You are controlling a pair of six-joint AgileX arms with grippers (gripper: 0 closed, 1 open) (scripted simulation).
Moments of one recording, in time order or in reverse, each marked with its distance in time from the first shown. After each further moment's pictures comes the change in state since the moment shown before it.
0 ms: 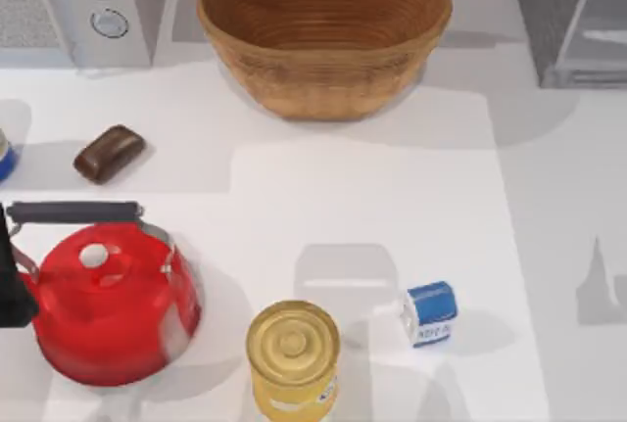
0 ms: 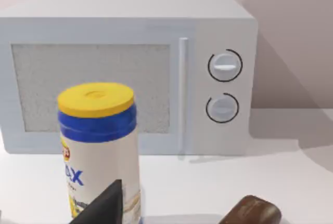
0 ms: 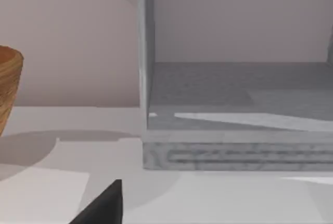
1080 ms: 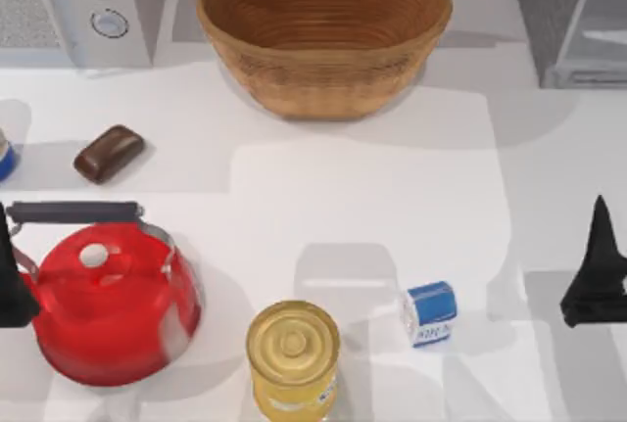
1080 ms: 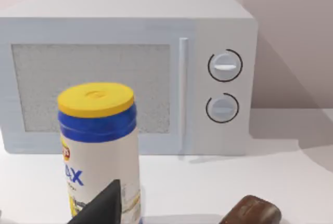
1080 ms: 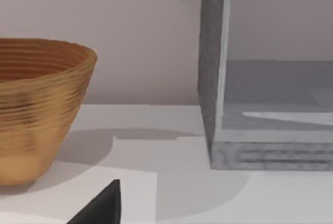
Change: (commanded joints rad) left arm 0.000 0.000 0.000 0.000 0.000 0.000; right arm 0.823 0.670 0.019 0.634 0.827 0.015
